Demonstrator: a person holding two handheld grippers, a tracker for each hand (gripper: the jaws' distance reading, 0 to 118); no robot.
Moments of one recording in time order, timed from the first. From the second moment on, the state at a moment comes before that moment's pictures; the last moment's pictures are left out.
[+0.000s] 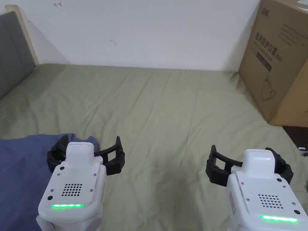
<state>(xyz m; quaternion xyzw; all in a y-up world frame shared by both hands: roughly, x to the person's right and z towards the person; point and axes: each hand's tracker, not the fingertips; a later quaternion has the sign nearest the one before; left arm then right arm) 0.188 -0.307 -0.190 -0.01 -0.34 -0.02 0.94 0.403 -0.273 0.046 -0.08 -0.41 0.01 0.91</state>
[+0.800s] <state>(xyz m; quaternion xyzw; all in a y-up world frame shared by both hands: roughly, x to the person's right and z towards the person) 0.104 -0.302 -0.219 0.00 -0.27 -0.02 0.96 0.364 -0.267 -0.032 -0.07 -0.31 0.02 0.95</state>
